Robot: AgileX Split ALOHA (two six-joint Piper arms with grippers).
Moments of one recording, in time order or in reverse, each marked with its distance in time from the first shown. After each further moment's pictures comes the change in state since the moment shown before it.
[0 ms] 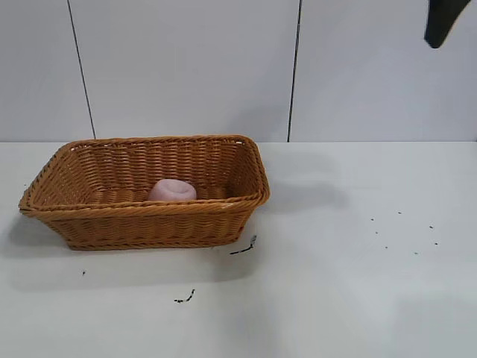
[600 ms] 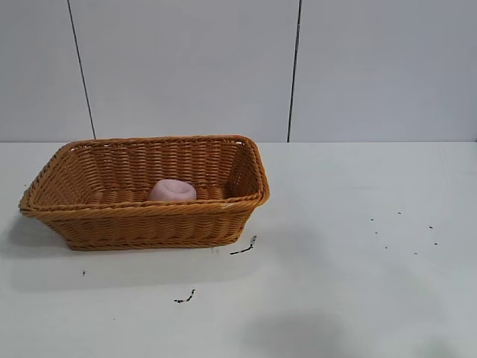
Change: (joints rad) left arm 0.000 0.000 0.000 0.000 0.000 0.000; right arm 0.003 -0.802 0.544 0.008 -0.203 0.000
